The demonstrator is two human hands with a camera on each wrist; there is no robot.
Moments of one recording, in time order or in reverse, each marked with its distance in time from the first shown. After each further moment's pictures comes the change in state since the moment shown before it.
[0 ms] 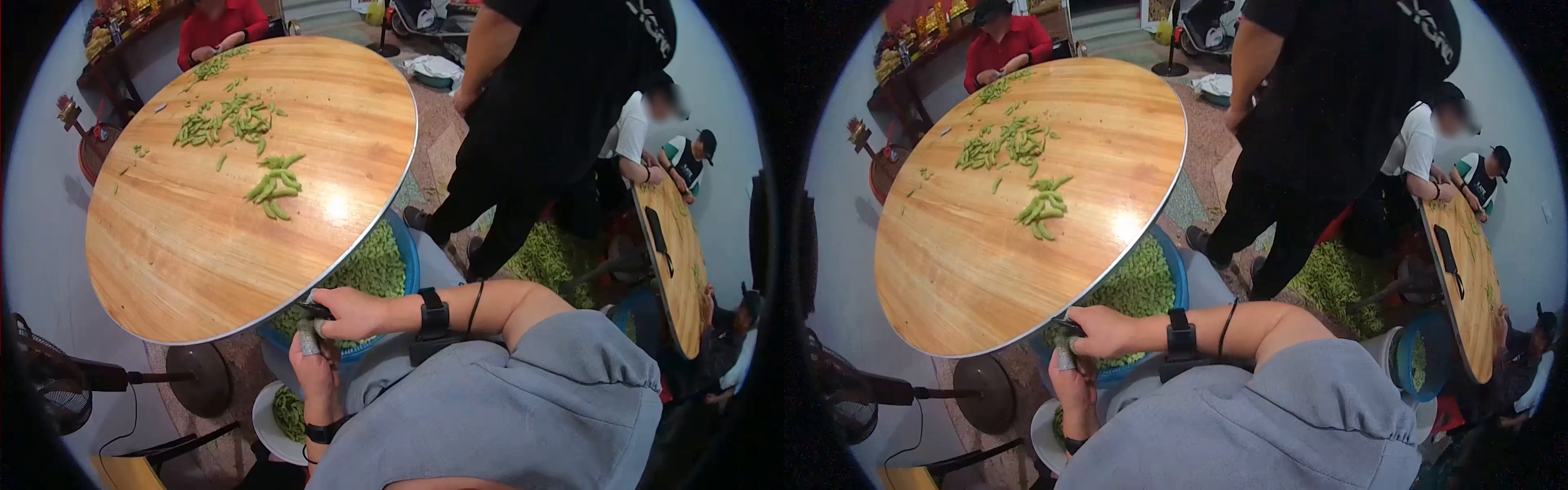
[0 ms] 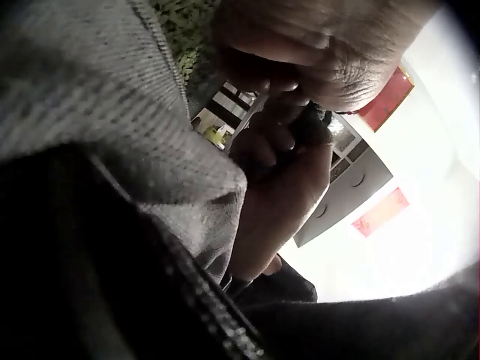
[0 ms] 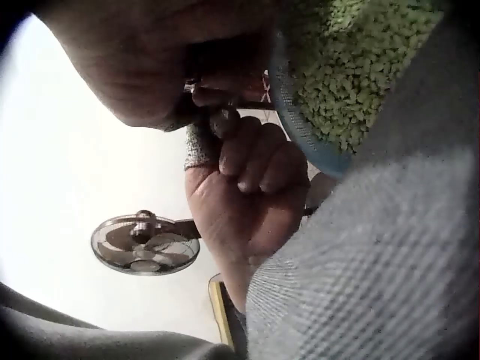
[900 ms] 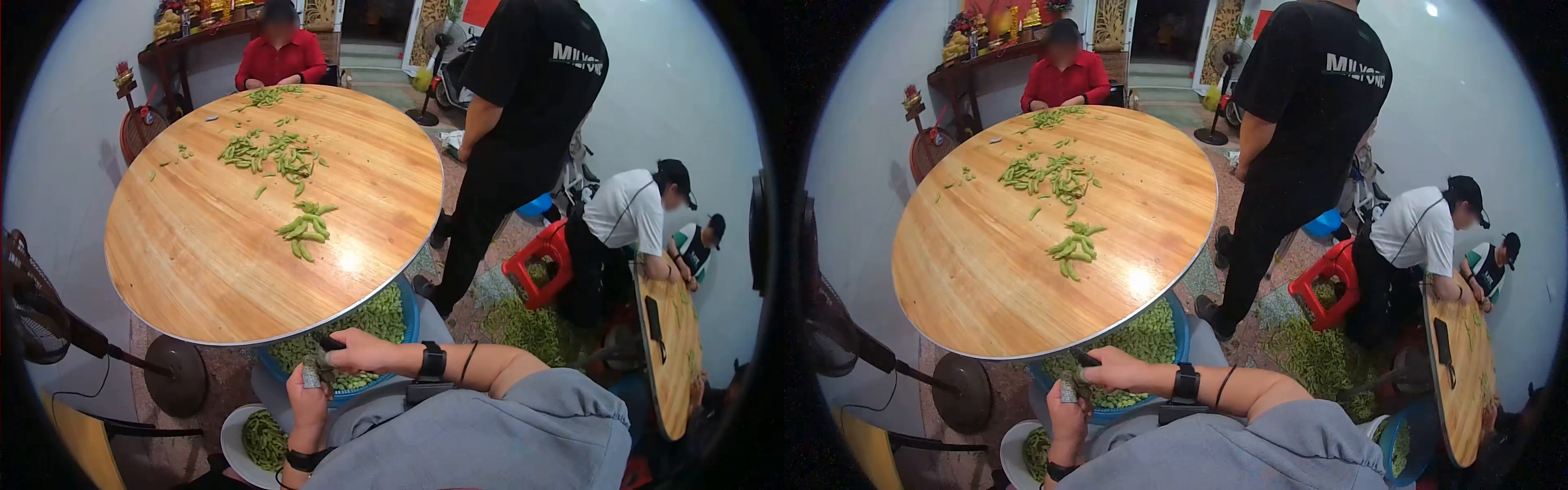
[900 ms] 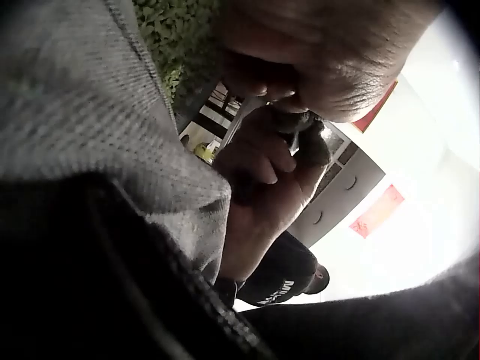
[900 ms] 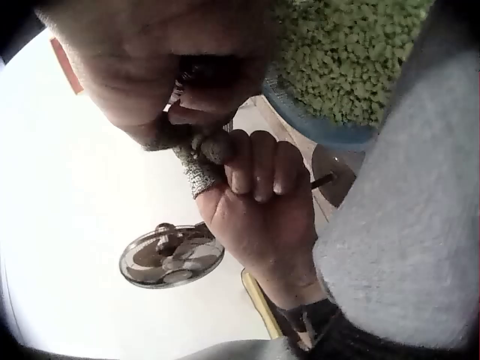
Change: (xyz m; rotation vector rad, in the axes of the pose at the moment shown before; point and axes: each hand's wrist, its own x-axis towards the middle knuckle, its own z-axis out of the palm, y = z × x) left_hand -0.014 0.006 0.013 0.105 0.034 0.114; right_hand -0.007 -0.005 -0.017 0.602 -0.249 0.367
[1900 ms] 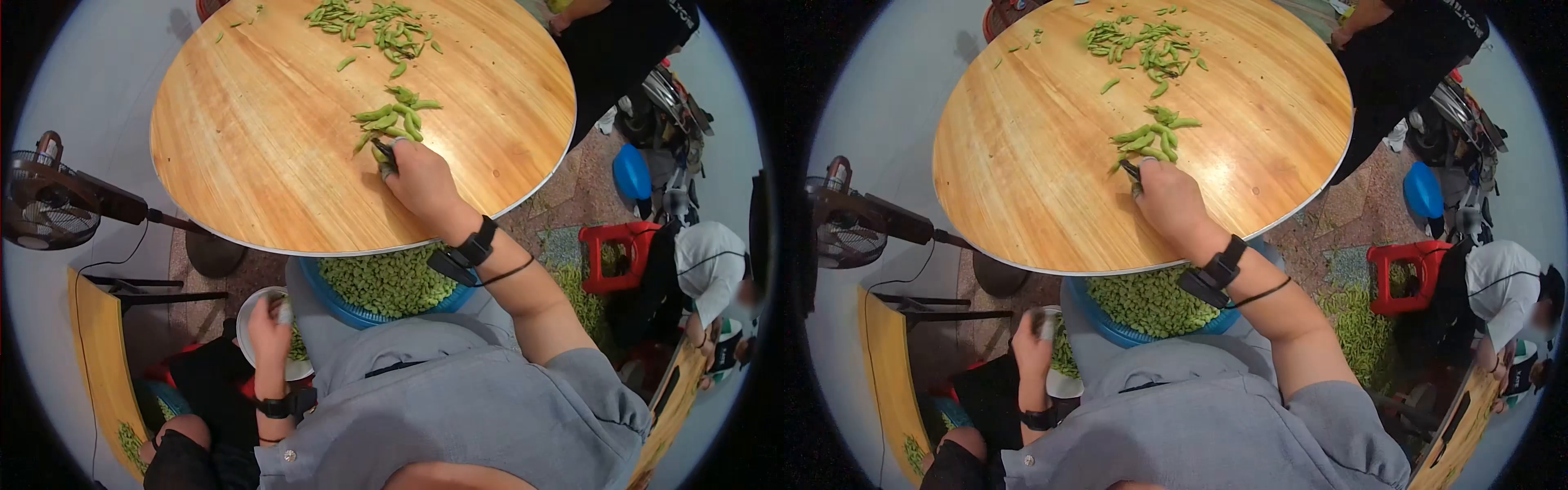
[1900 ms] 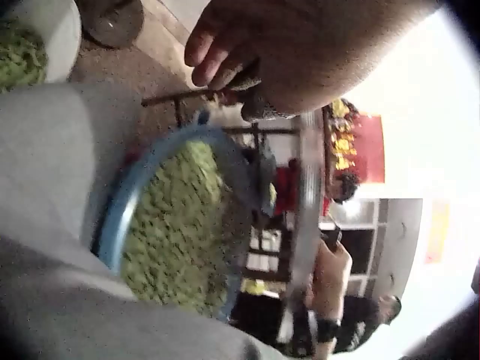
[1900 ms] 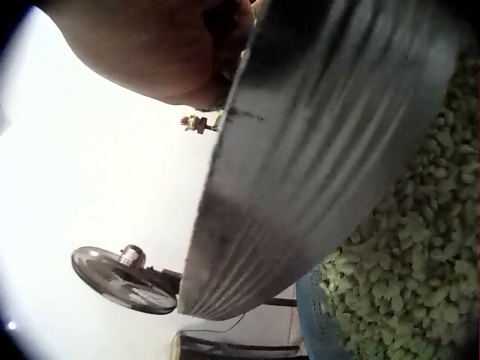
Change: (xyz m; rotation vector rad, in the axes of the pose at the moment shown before) left_hand -0.010 0.026 -0.083 1.107 0.504 -0.011; right_hand 0.123 -0.050 -0.089 -1.030 0.576 -0.643
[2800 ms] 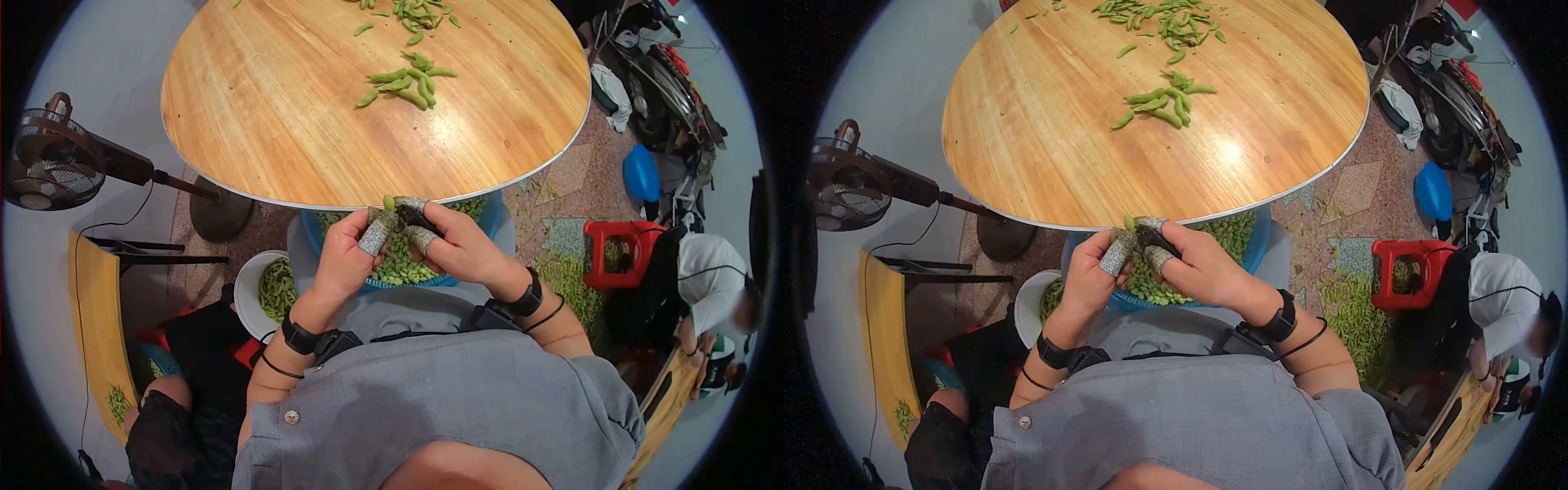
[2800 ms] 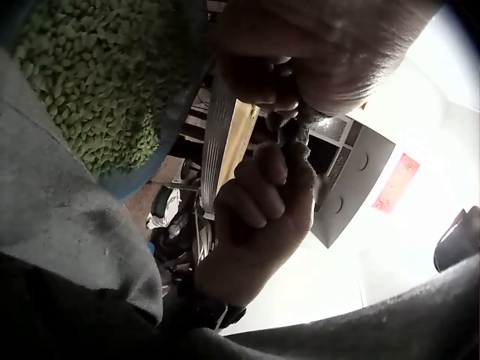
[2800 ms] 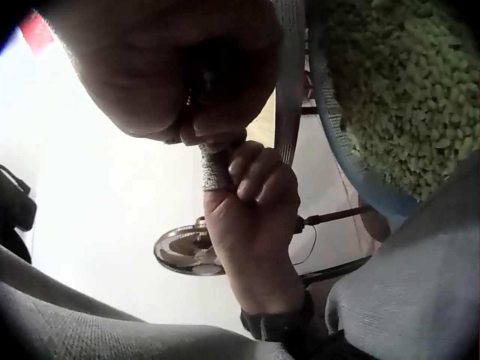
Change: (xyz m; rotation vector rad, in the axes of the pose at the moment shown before) left_hand 0.004 0.117 0.061 -0.902 -0.609 0.024; right_hand -0.103 -0.042 -0.073 0.860 -0.673 0.362
